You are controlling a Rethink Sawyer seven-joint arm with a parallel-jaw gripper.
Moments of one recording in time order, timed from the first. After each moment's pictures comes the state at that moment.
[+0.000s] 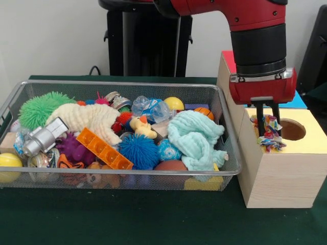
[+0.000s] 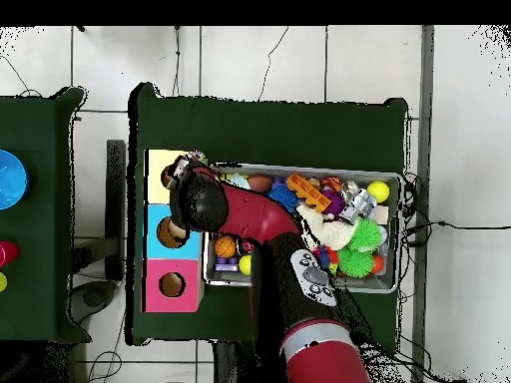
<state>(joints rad) -0.21 -0.60 0.22 1.69 0.24 0.18 1.84</state>
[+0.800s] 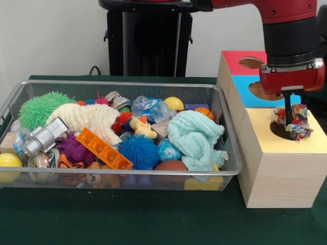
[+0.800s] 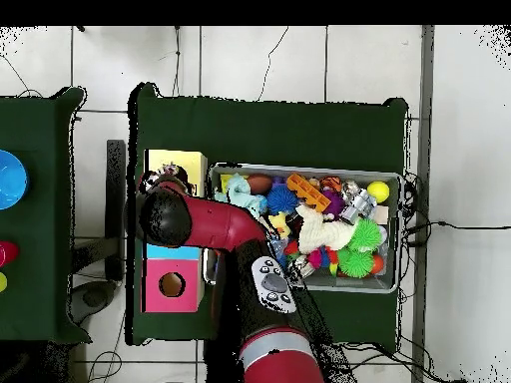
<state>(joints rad) -0.10 -0.62 0.19 1.72 0.24 0.18 1.84</state>
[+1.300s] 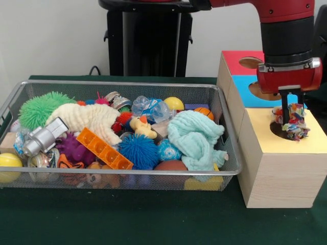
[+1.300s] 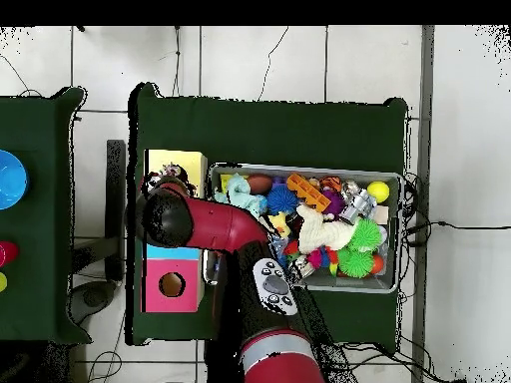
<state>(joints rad) -0.10 -0.62 0.18 1.73 0.24 0.18 1.84</state>
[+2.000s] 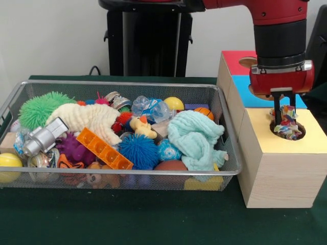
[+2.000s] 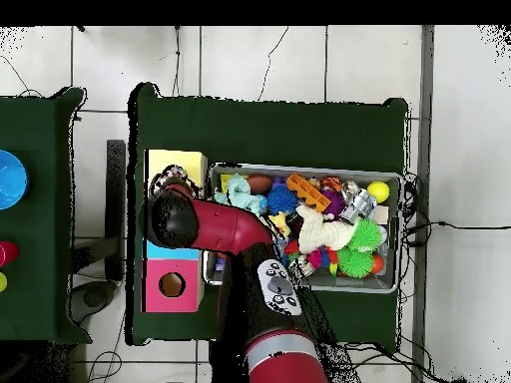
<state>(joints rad) -0.11 -0.62 0.17 1.73 0.24 0.17 1.84</state>
